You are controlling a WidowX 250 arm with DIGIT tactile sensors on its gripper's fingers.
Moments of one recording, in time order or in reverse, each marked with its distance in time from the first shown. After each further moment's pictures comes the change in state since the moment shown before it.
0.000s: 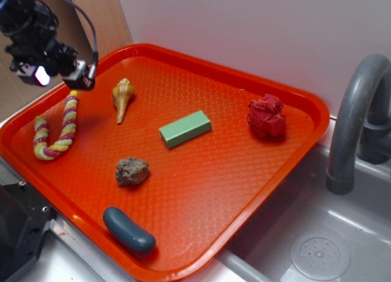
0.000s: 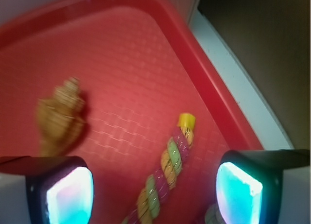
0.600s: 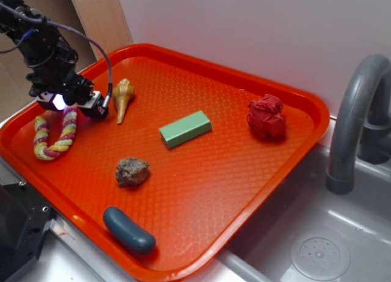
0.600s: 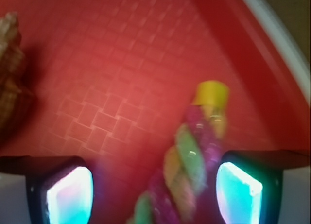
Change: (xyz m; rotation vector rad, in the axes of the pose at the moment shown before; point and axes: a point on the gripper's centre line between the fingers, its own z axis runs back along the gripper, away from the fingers) arm -0.005 -0.005 -0.046 -0.003 0.024 -0.049
